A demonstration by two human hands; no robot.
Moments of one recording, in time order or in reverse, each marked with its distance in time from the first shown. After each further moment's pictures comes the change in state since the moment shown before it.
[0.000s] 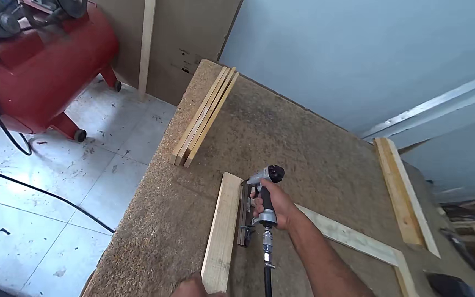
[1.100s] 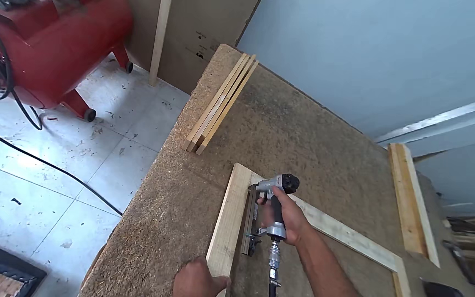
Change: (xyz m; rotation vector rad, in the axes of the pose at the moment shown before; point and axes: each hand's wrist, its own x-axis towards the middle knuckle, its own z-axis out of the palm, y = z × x) left_hand 0.005 -0.006 0.005 -0.018 0.032 0.019; right_hand -0.031 0.033 0.004 -0.033 0.000 -0.008
